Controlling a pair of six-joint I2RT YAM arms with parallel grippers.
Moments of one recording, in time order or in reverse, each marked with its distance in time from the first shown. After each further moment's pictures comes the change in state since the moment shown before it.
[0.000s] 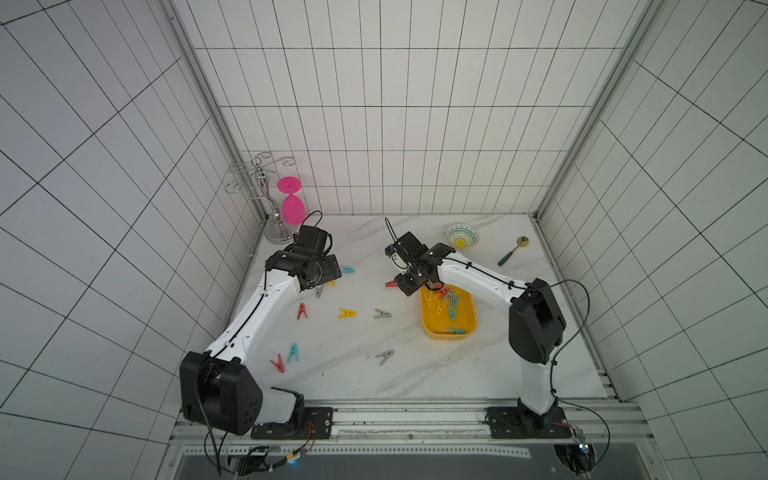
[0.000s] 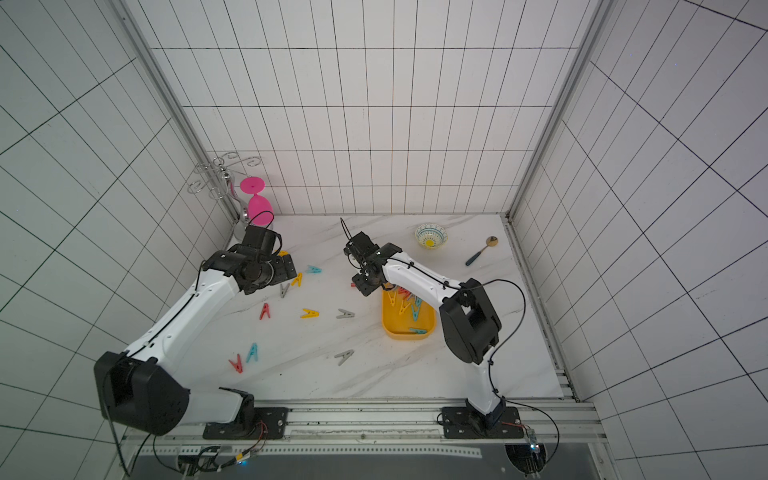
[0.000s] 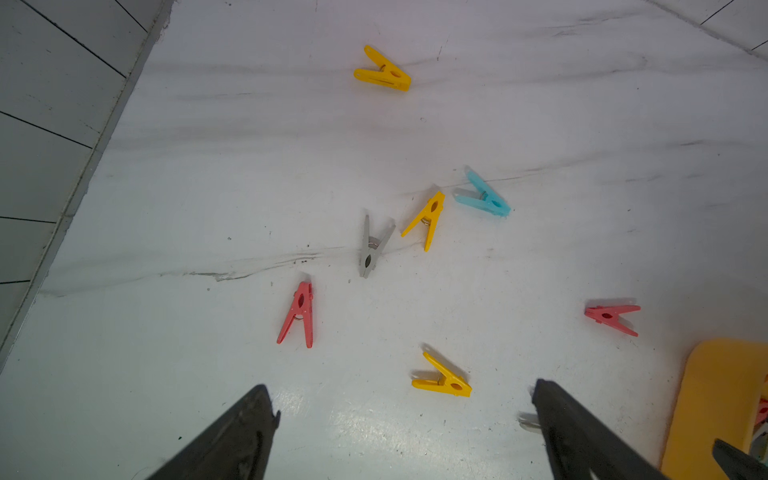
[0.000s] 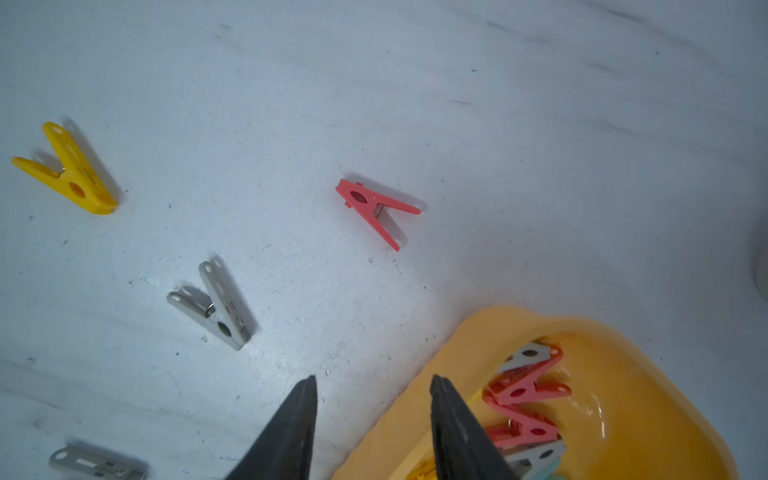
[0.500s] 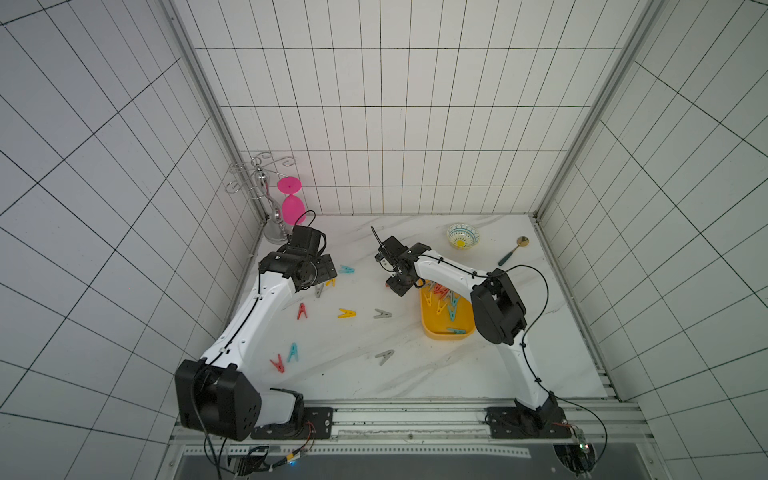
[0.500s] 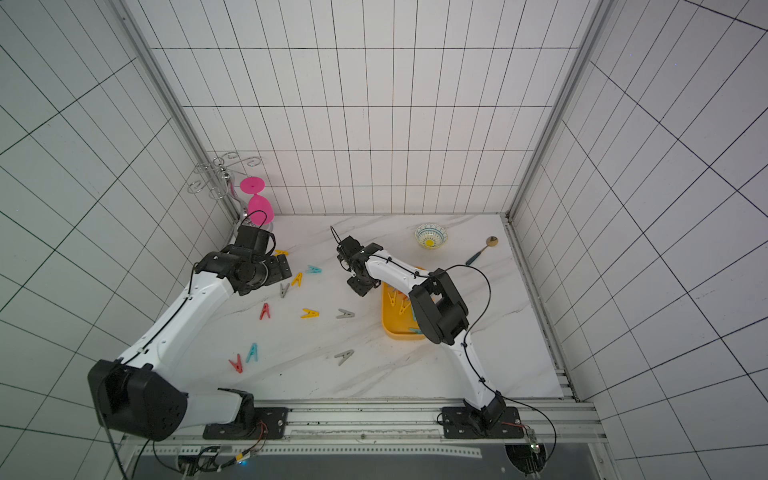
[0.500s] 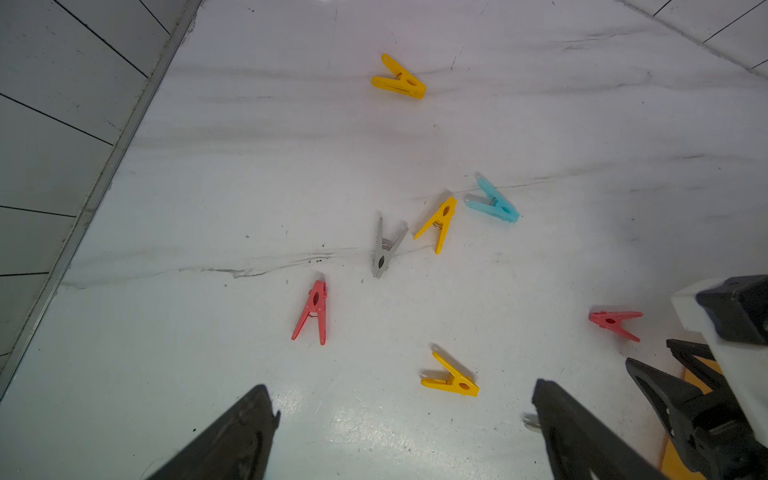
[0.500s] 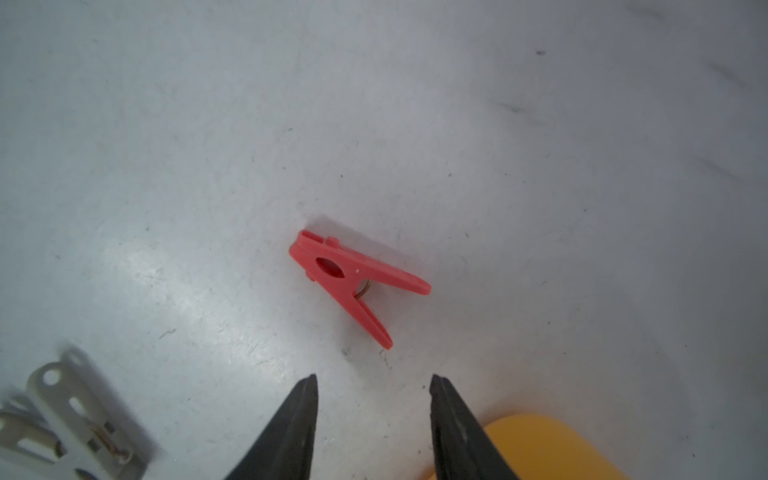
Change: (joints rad) left arm 0.034 -0.029 -0.001 -0.010 0.010 0.008; right arm 0.000 0.255 0.203 -0.061 0.064 -0.072
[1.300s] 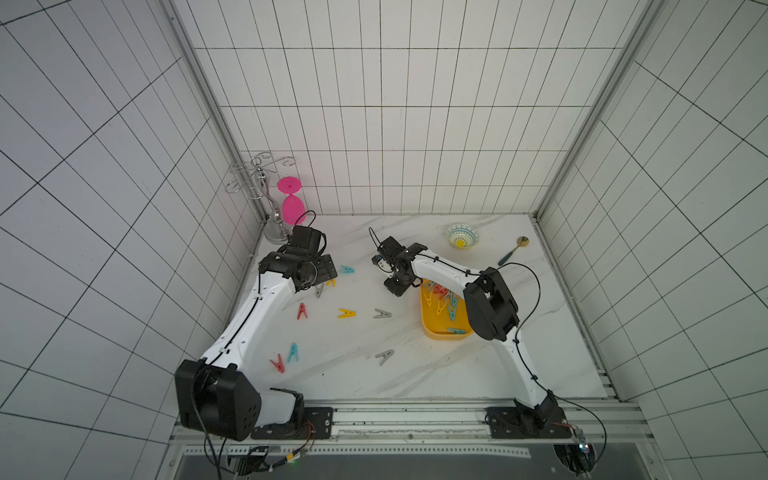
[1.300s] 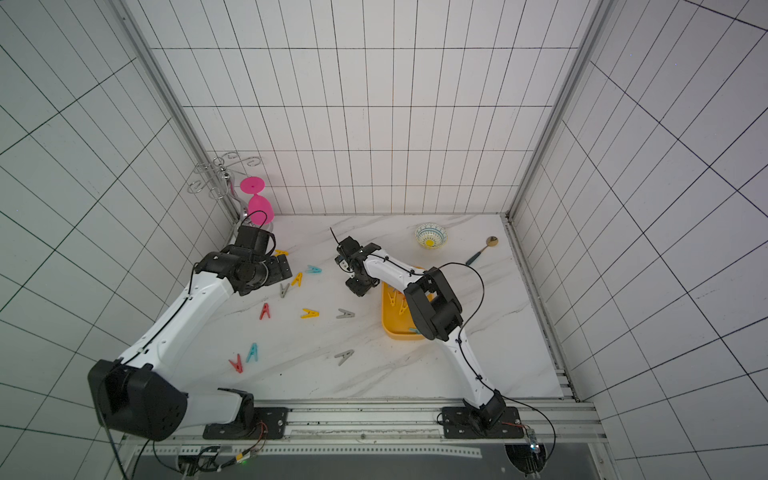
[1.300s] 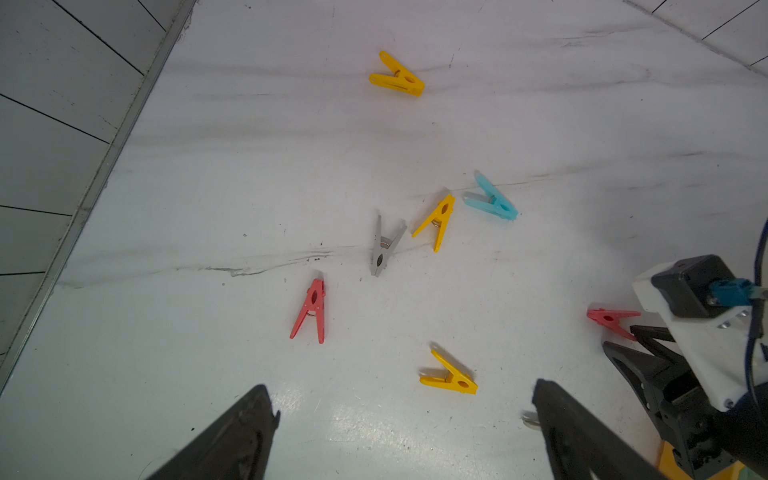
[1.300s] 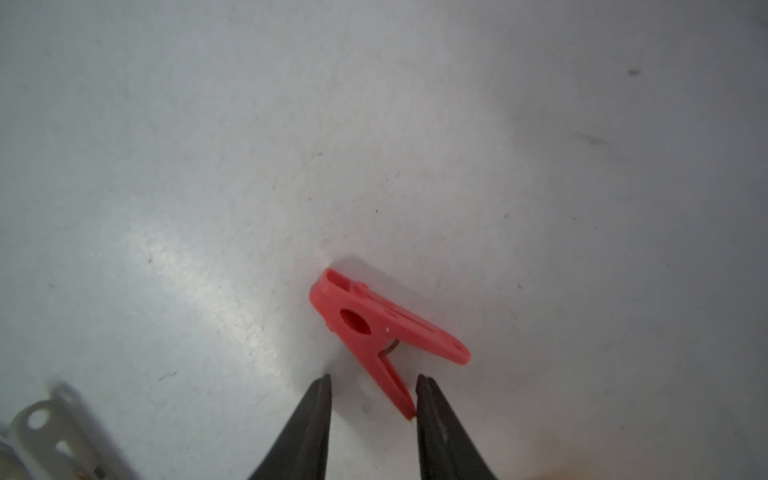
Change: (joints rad) left arm 0.000 0.000 -0.001 -0.002 0.003 0.000; right arm -0.021 0.076 0.059 -0.004 -0.080 -0.047
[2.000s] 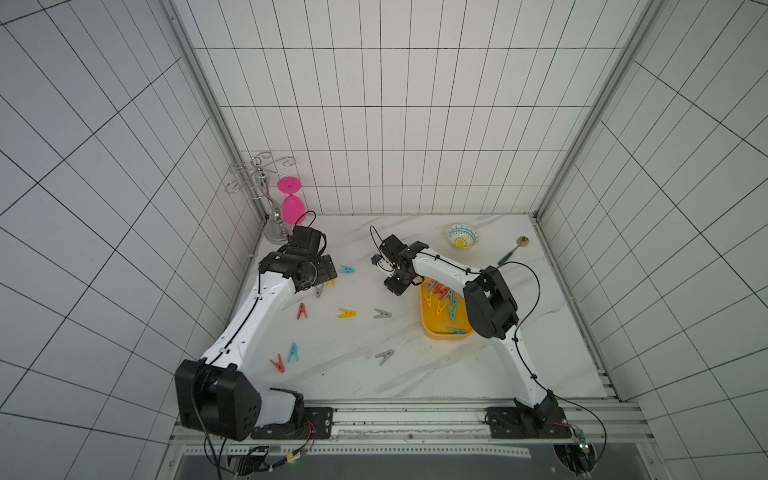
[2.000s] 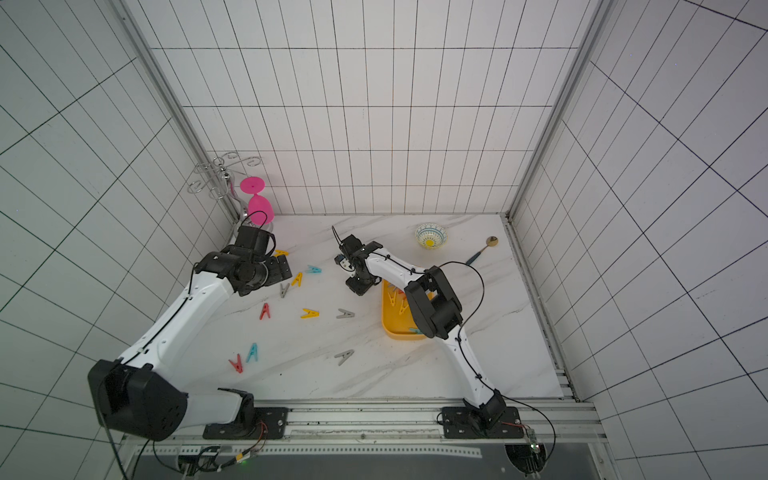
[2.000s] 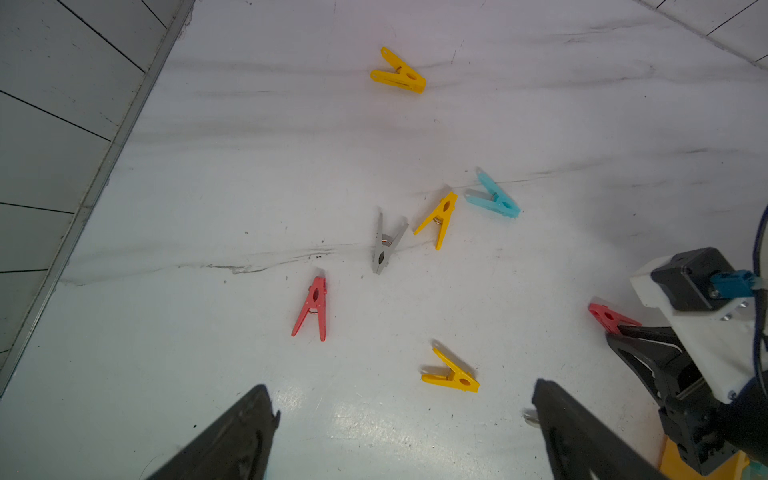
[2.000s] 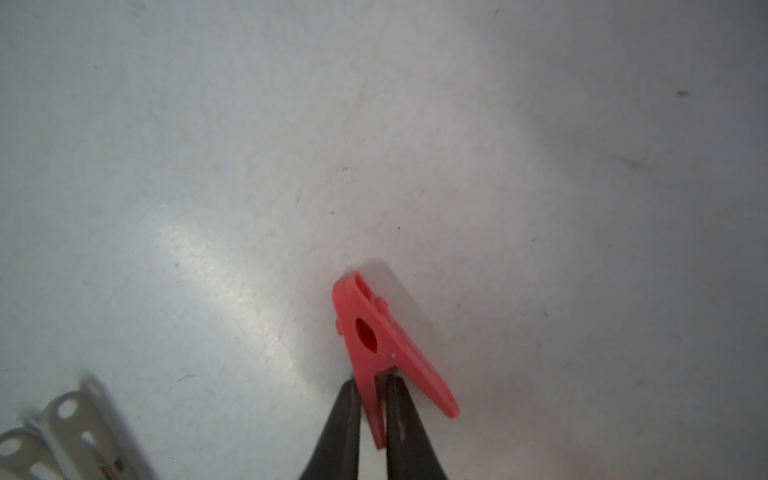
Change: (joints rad) left arm 0.000 0.000 0.000 -0.006 0.000 0.000; right arm -0.019 0.014 0.019 0.001 -0.081 -0.028
